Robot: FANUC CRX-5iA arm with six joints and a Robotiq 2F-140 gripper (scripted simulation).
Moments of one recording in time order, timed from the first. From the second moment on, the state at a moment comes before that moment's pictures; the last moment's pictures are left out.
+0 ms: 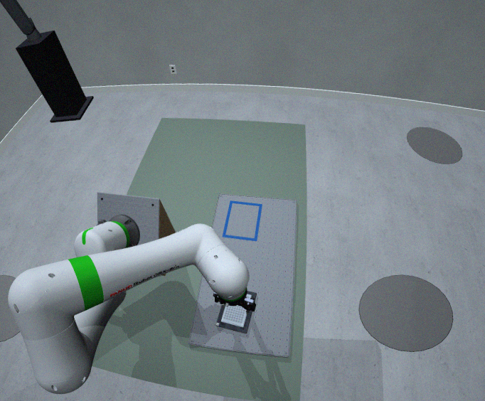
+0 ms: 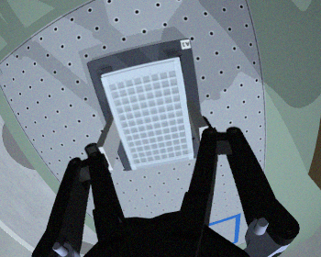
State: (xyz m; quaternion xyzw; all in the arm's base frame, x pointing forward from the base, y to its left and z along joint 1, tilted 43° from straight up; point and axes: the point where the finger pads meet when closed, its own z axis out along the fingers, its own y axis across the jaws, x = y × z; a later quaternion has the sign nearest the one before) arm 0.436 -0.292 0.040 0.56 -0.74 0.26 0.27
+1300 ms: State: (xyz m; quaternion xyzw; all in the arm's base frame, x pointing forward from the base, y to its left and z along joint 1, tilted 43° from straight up) arm 0.435 -0.296 0.036 0.56 -0.74 0.26 0.27
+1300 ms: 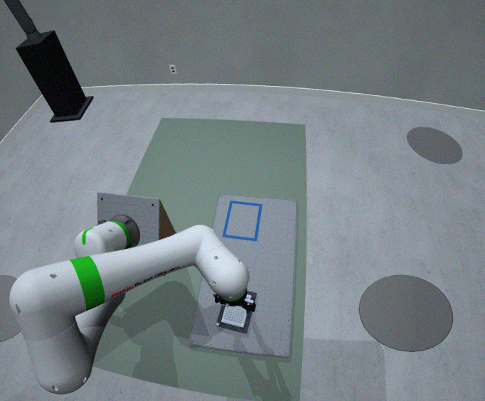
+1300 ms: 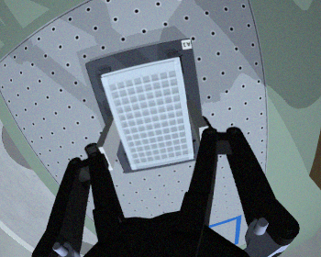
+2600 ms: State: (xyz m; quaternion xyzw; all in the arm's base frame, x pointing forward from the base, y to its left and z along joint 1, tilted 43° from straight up) arm 0.438 -0.280 0.053 0.56 -0.74 0.26 0.27
